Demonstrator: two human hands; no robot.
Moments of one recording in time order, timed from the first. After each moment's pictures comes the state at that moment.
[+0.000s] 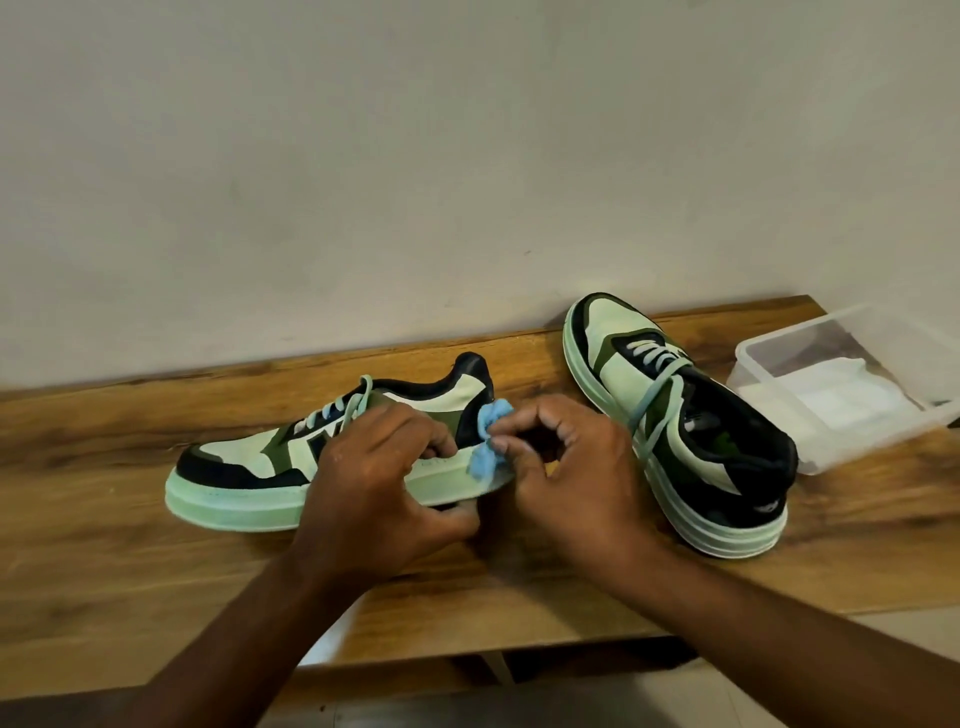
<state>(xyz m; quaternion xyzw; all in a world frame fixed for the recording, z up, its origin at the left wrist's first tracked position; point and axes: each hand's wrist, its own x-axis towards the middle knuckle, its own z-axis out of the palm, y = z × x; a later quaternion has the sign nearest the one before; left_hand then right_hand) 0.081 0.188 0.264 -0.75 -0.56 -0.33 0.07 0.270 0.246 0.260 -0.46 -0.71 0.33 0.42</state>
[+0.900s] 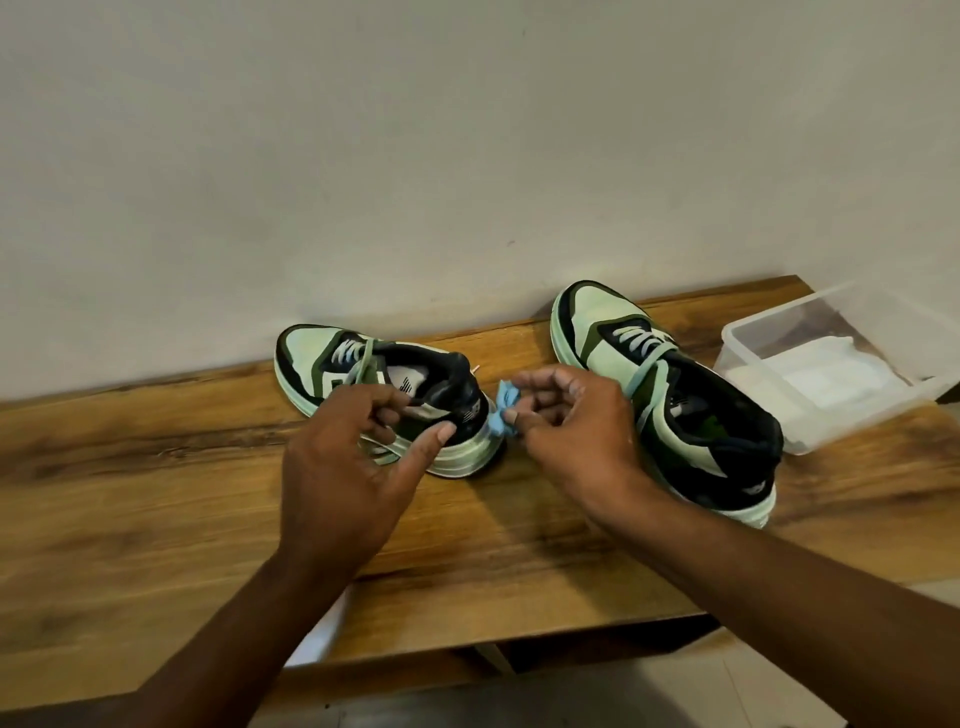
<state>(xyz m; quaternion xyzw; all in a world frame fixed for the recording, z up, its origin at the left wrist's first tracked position) 0.081 0.191 0.259 -0.61 -0.66 -0.44 0.01 0.271 0.273 0.259 -0.53 -0.58 0.46 0.41</state>
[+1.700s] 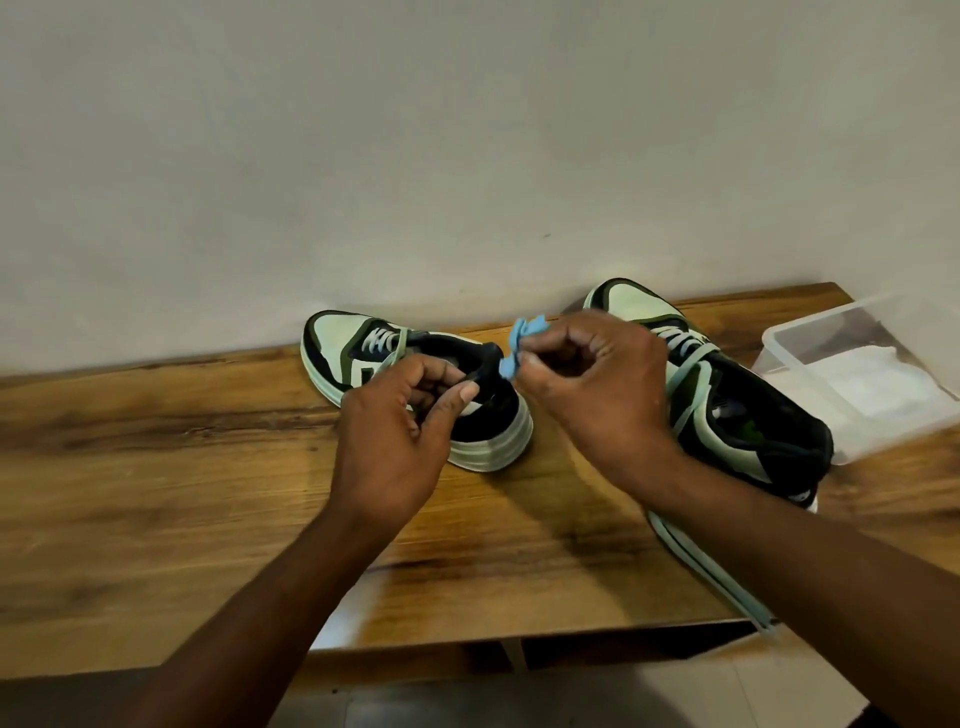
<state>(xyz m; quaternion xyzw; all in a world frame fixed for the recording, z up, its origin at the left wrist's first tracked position) 0.088 0.210 0.270 -0.56 -0.66 -0.49 -0.13 0.260 0.291 0.276 -0.40 -0.70 0.29 0.52</state>
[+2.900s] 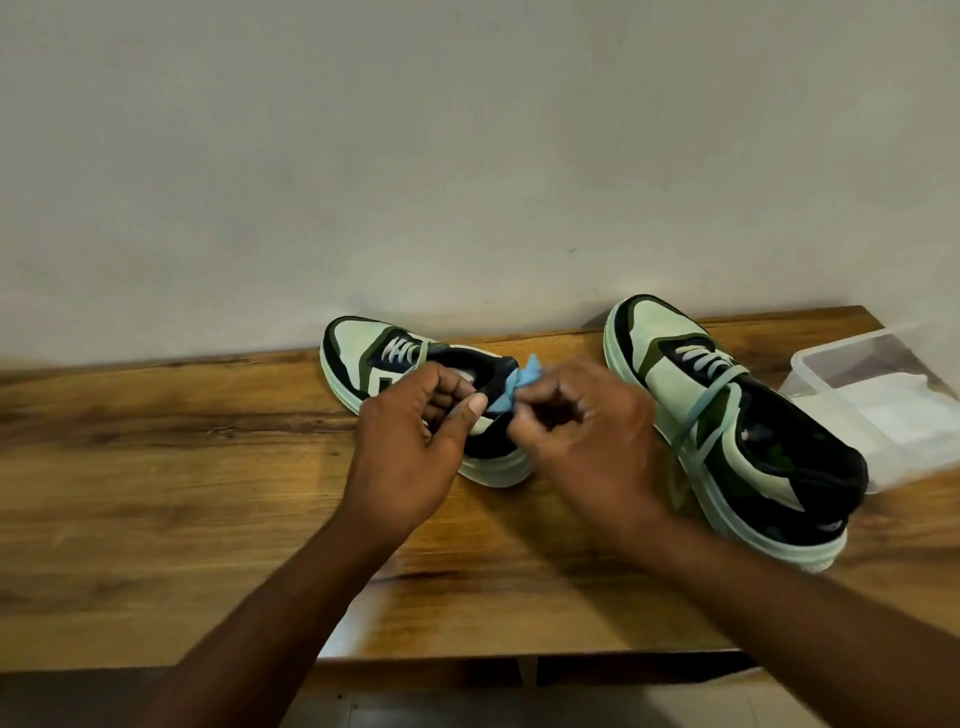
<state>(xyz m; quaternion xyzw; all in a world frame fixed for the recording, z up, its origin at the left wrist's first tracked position) 0.077 0.210 0.271 -0.55 -0.67 -0.48 -0.17 0.243 0.274 0.257 -0.36 -0.74 0.23 0.52</state>
